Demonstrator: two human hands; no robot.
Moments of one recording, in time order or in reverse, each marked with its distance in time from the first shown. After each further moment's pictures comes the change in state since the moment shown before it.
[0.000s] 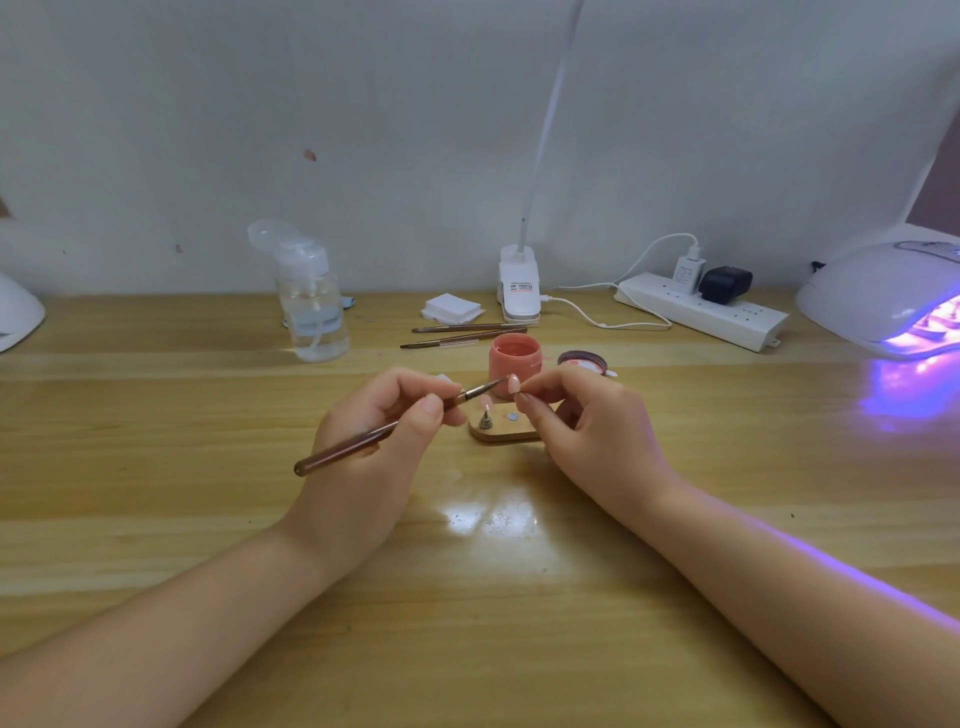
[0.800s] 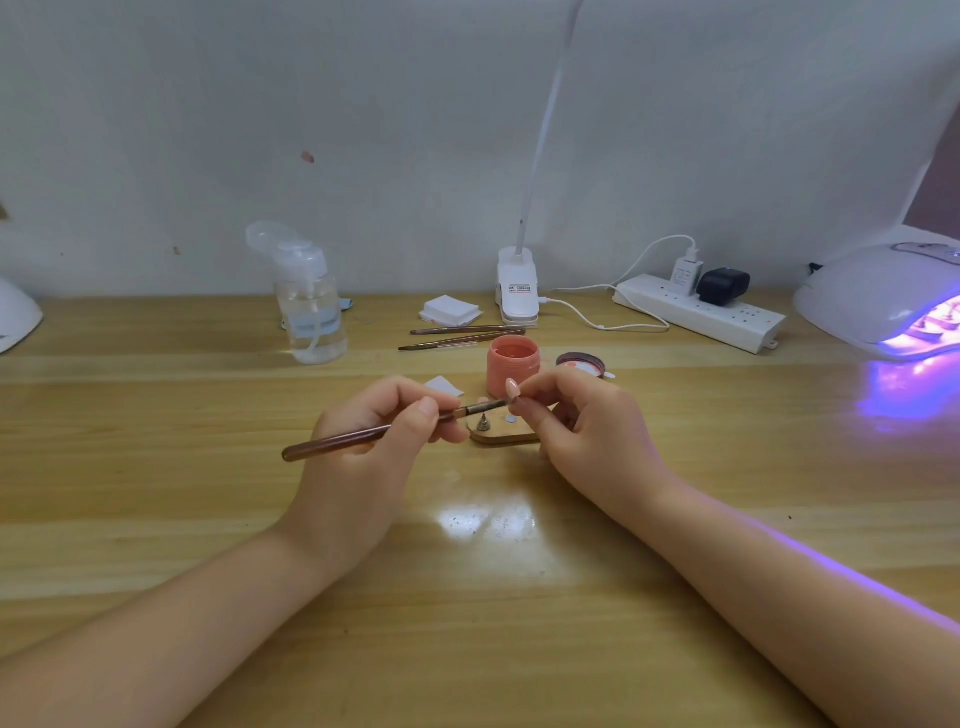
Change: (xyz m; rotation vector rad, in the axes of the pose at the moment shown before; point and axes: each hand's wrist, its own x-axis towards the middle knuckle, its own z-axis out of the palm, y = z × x) left_hand 0.001 0.002 0.002 0.008 0.025 -0.001; right_hand 0.002 0.005 0.002 0.073 -0.048 0.015
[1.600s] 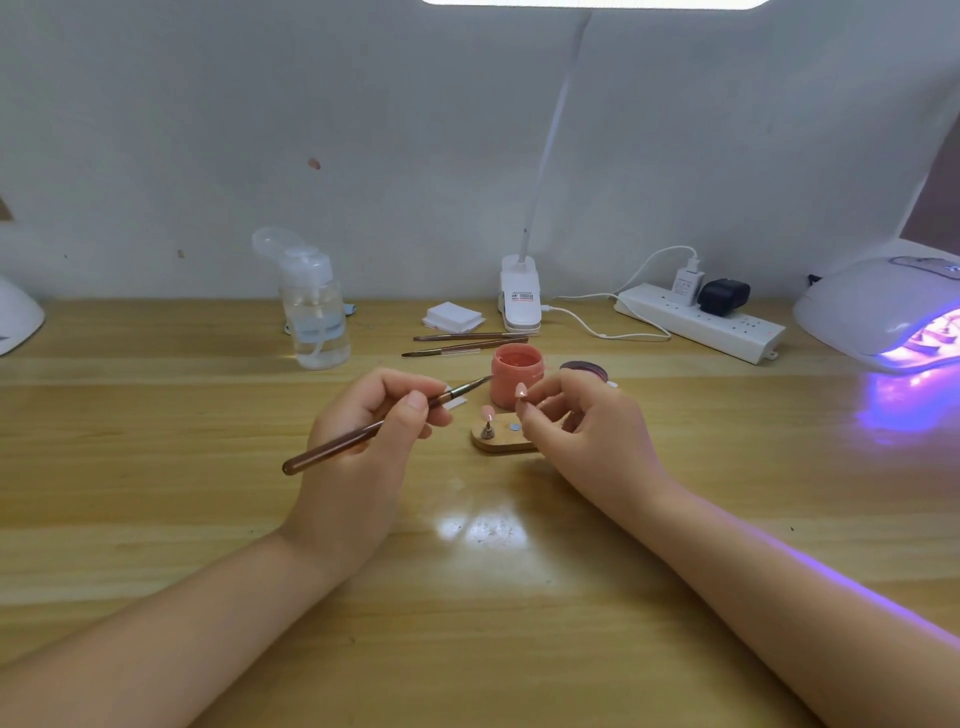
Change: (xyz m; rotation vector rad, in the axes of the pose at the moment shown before) left_hand 0.004 -0.005 -0.002 -0.031 0.101 0.034; right_hand 0.004 -0.003 0.001 -0.014 0.021 0.121
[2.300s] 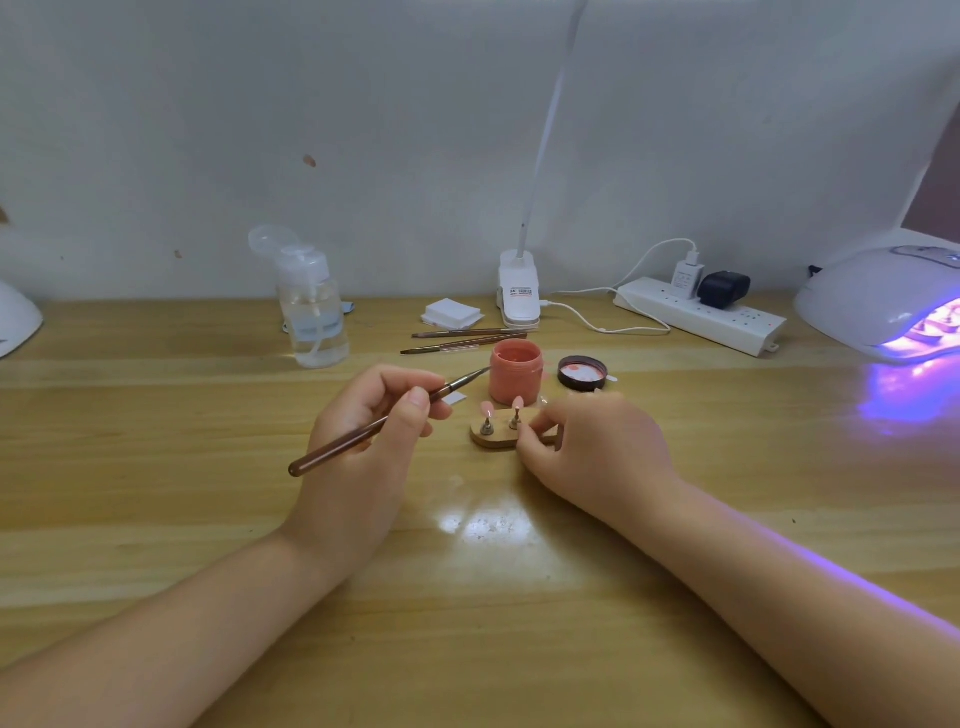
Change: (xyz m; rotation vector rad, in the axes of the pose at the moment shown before) left_hand 0.000 -0.002 0.000 0.016 -0.011 -0.010; right_hand -0.006 -0.005 -0.002 -0.624 -0.063 -0.052
